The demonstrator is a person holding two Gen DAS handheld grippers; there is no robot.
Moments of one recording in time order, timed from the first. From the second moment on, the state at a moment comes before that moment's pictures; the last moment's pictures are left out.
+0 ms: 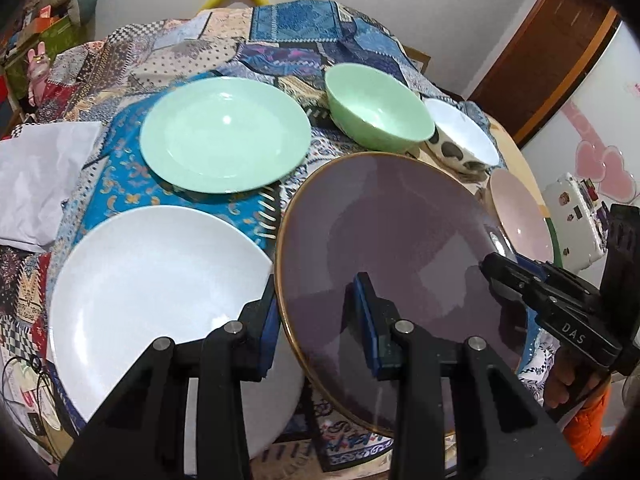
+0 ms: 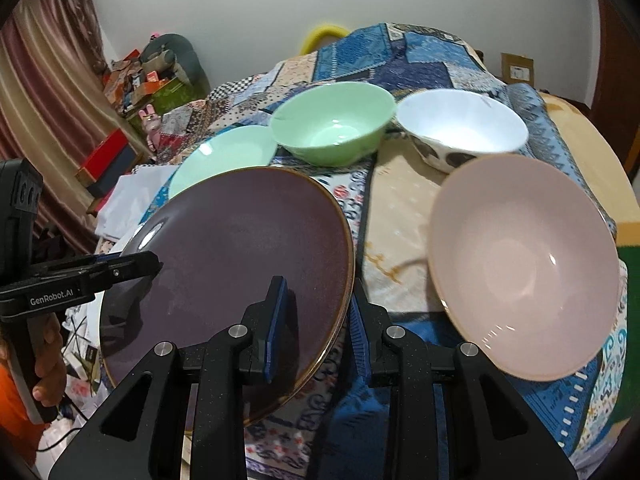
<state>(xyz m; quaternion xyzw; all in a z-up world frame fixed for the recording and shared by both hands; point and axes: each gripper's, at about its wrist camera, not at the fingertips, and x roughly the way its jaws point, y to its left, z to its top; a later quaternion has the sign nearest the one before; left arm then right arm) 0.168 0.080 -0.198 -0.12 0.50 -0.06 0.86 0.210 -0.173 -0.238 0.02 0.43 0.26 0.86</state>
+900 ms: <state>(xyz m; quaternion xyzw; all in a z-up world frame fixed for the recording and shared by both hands) 0.192 0.054 -0.242 -0.12 0.53 -0.08 0.83 0.211 -0.198 -0.268 0.02 0.46 0.19 0.86</state>
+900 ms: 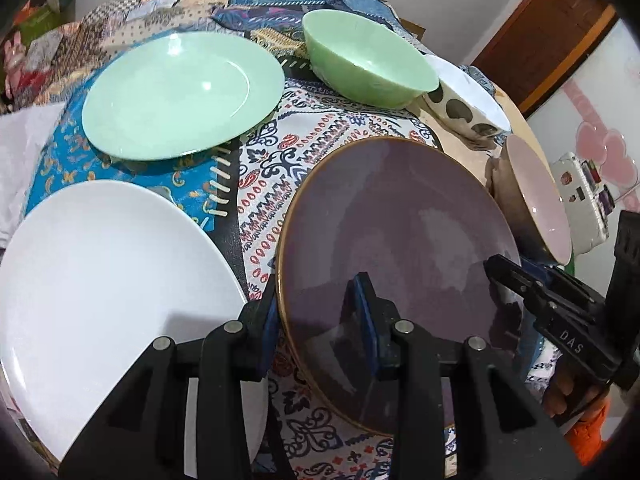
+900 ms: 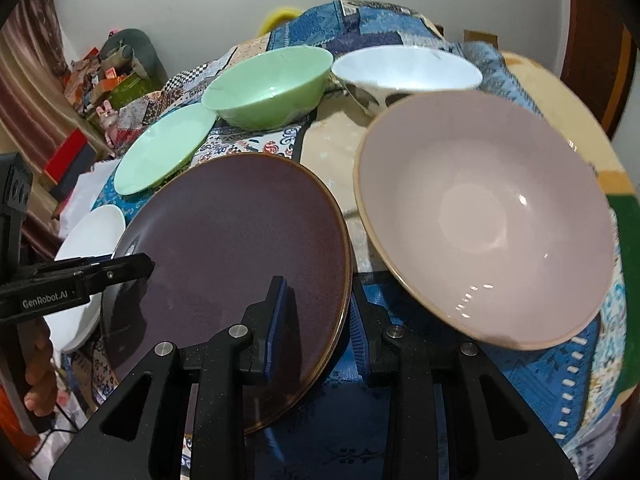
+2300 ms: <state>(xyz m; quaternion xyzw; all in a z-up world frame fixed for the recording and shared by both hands) 0.104 0.142 -0.136 -0.07 0.41 0.07 0.91 0.189 -0.111 -0.189 -0.01 0.37 0.31 0.87</state>
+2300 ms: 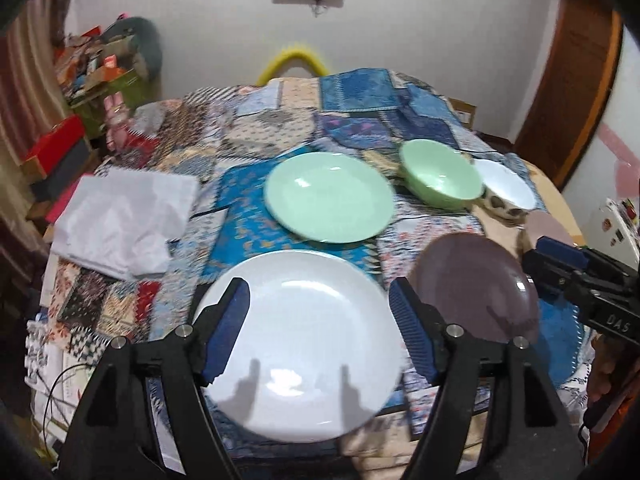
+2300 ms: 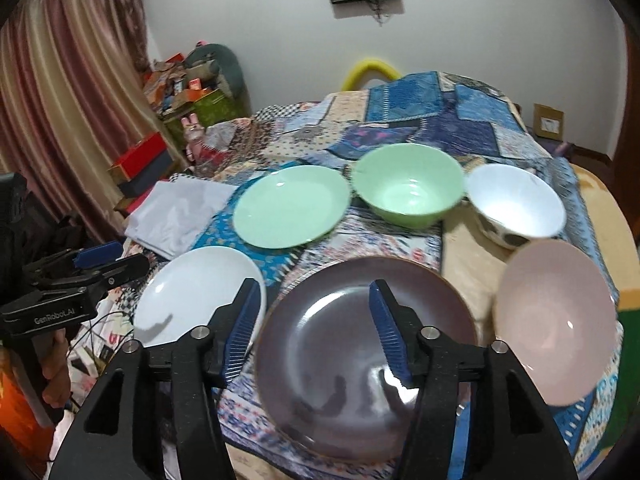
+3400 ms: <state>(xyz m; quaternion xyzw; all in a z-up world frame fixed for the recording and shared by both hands) 0.090 0.240 -0.242 -0.16 0.51 0.08 0.84 0.230 0.015 -0.271 -0.15 0.49 0.38 0.77</state>
